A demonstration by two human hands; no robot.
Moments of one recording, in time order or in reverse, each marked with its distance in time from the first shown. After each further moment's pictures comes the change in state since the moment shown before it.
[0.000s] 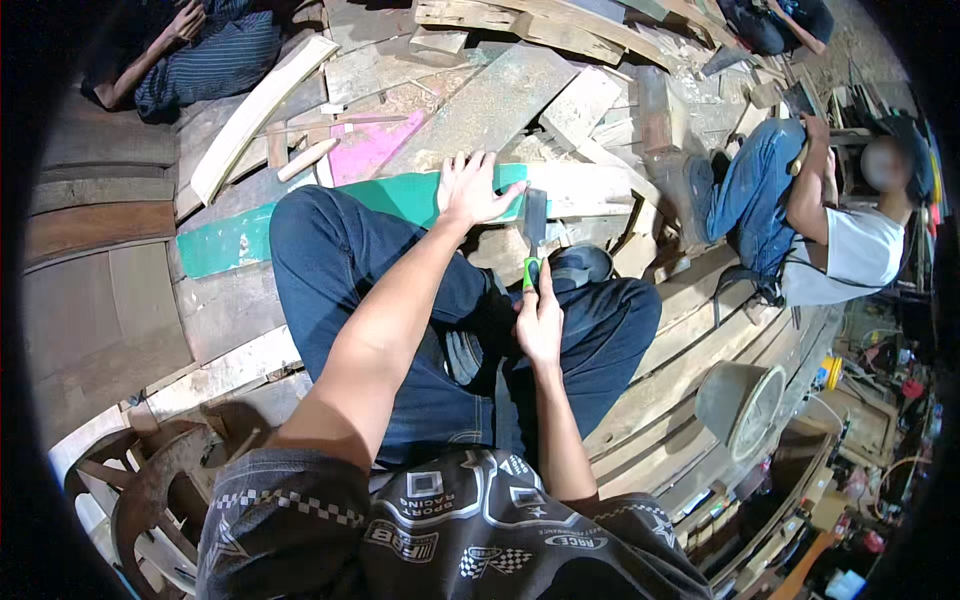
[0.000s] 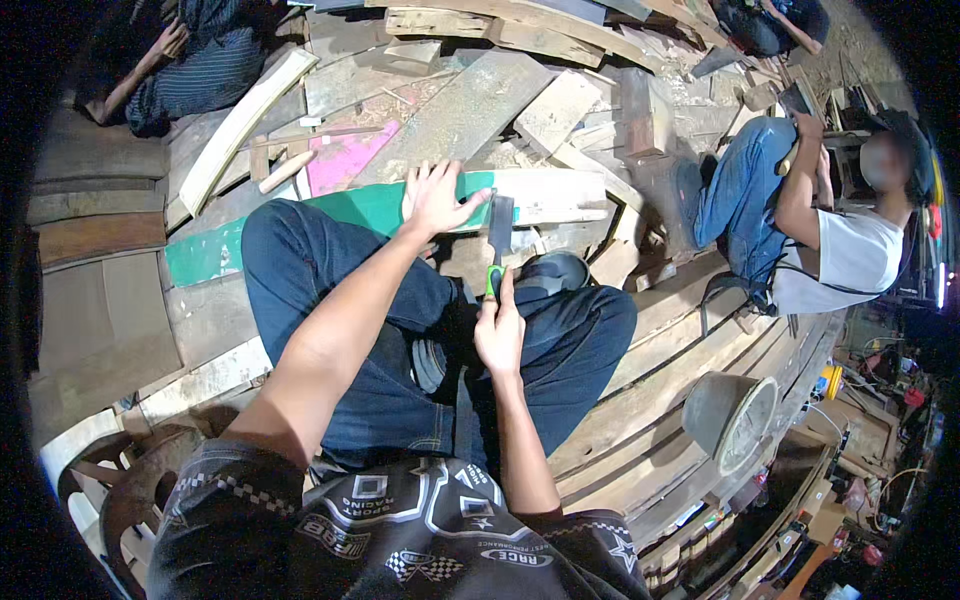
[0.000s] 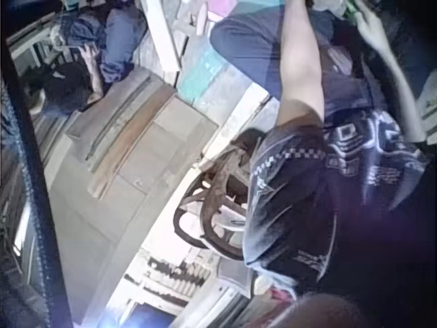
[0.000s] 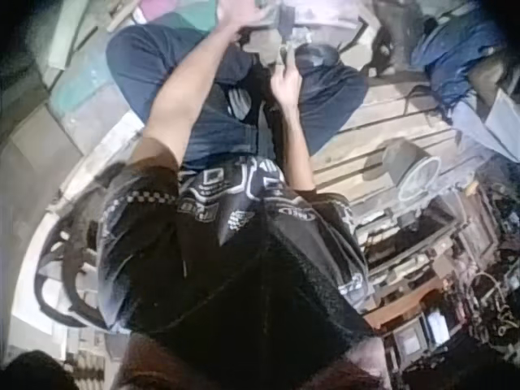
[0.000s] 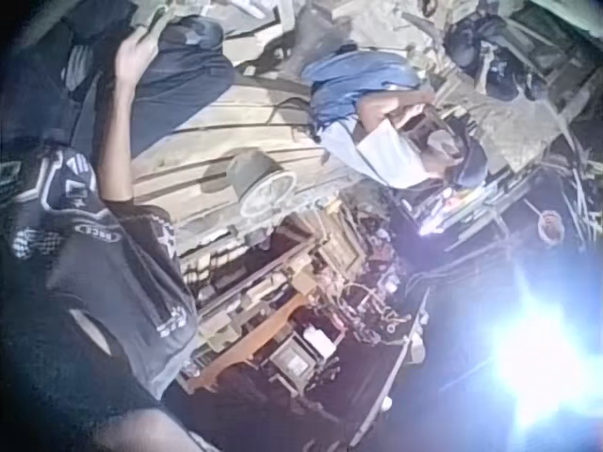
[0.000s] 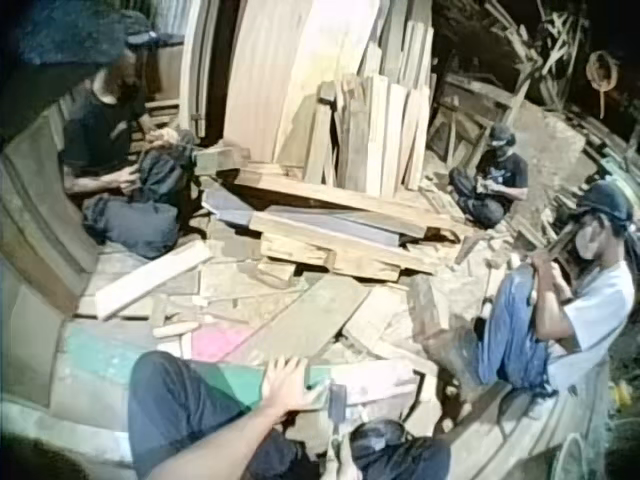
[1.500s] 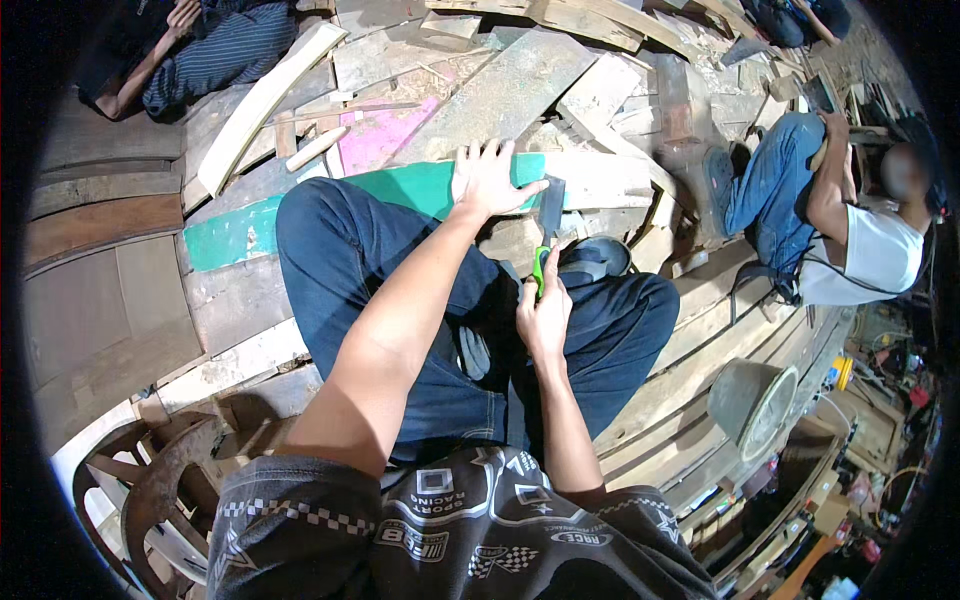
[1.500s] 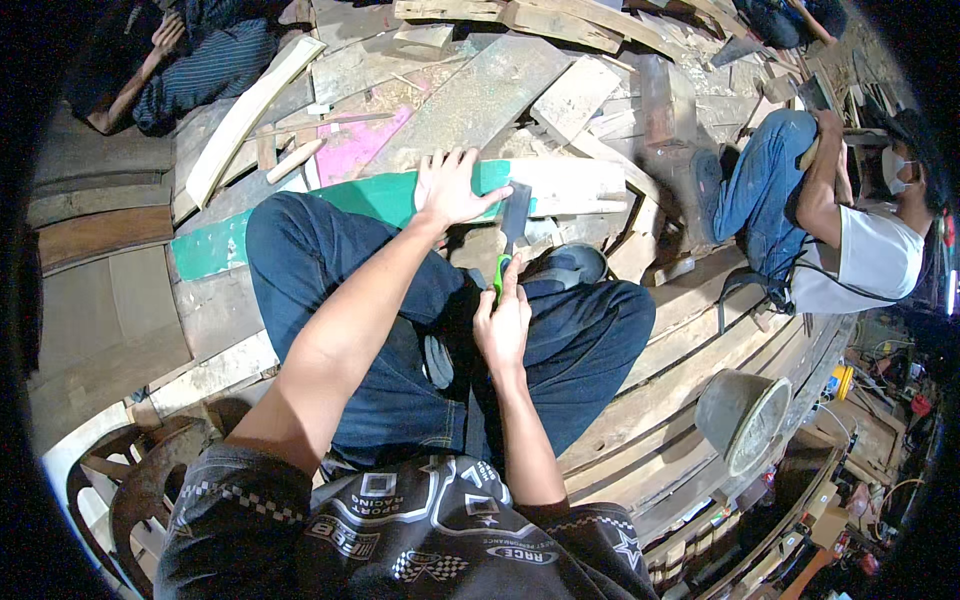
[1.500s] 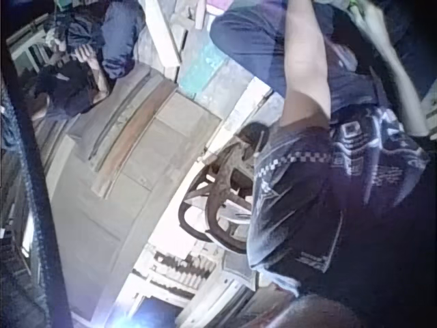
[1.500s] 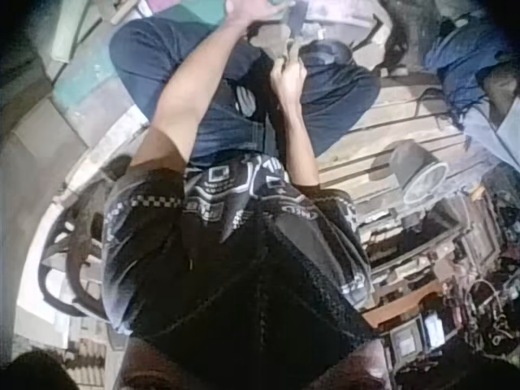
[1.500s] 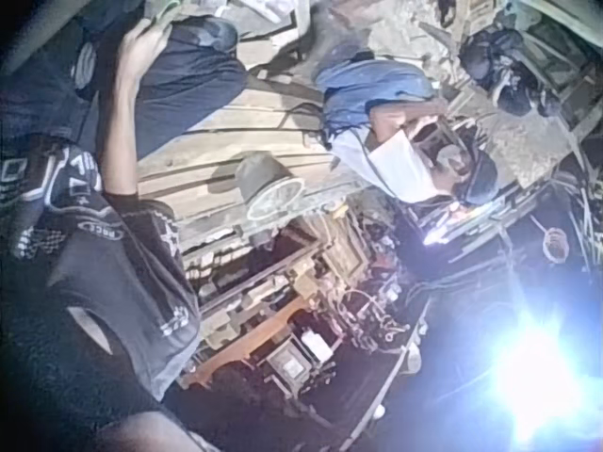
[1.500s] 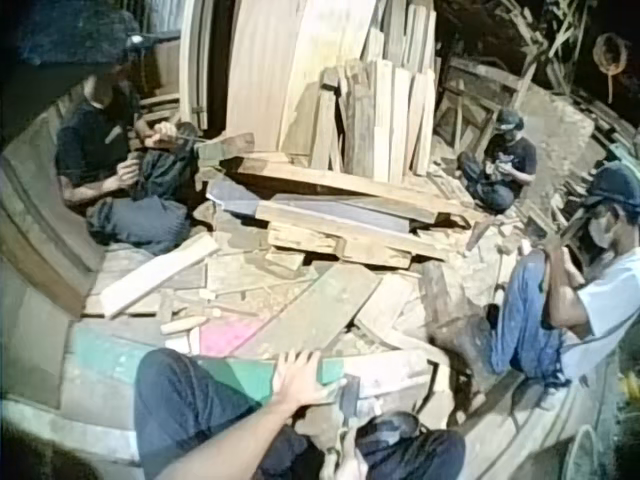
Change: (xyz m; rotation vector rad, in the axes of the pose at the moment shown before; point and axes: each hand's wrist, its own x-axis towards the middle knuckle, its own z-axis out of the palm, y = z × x) left_hand 0.006 0.008 -0.017 0.070 -0.169 -0.039; right_hand 0.004 -0.005 0.016 -0.222 0.109 -0.335
